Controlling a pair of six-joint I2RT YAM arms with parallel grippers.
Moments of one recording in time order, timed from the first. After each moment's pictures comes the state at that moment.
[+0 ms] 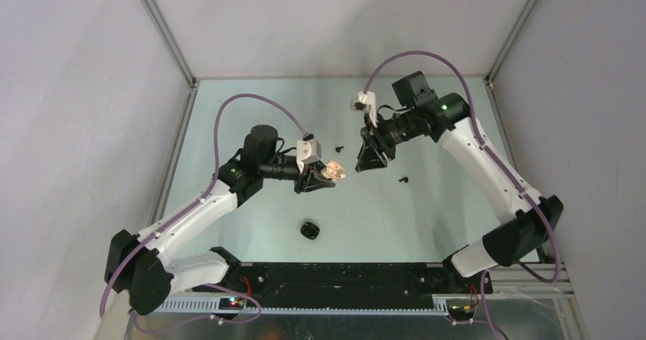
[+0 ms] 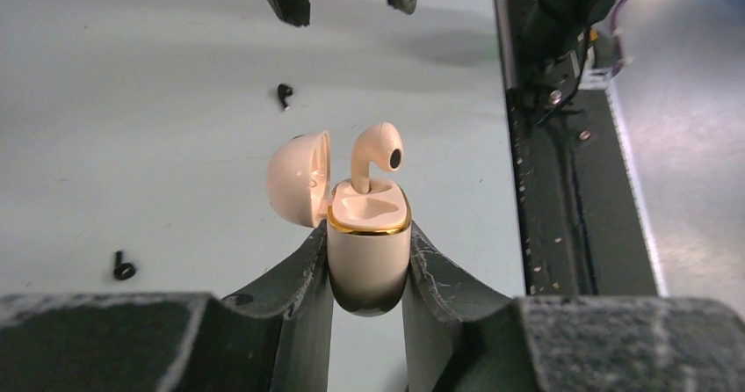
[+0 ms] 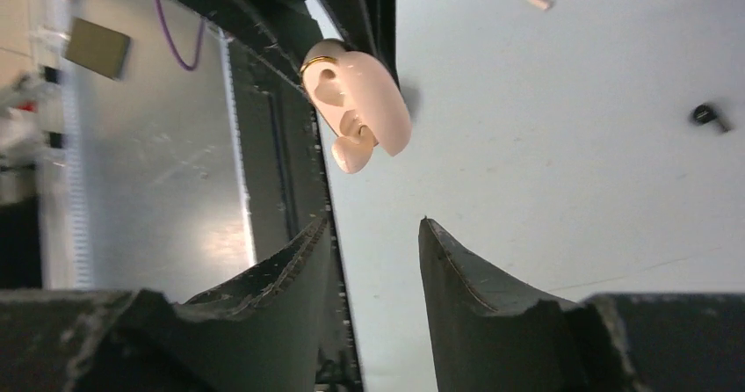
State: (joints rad) left arm -0.59 1.13 0.84 -0.12 0.87 0.31; right arm 0.51 1.52 1.64 -1.12 -0.87 -0.40
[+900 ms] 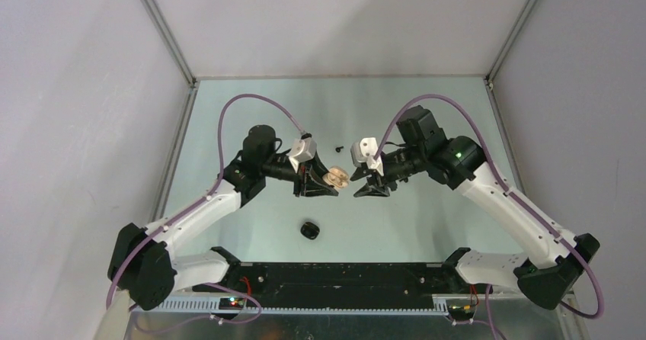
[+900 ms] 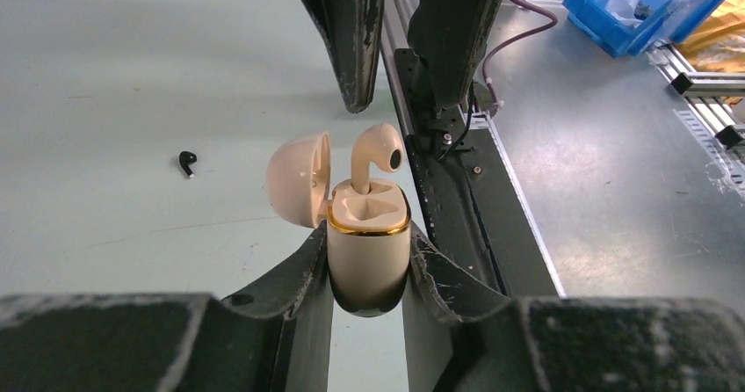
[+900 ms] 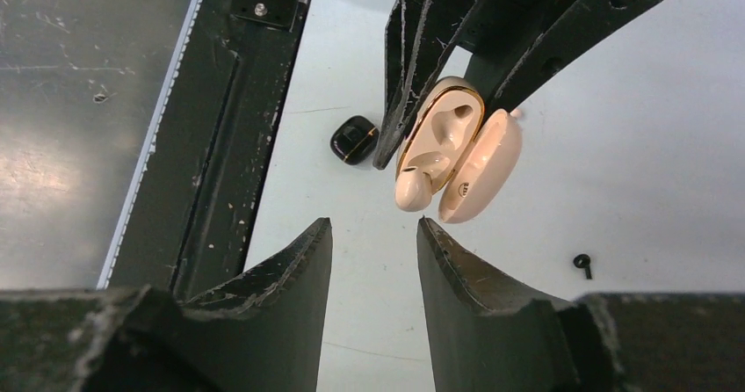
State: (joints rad) left arm -0.57 1.17 0.78 0.15 1.17 0.08; right arm 0.70 1.20 1.33 -0.86 -0.83 -0.77
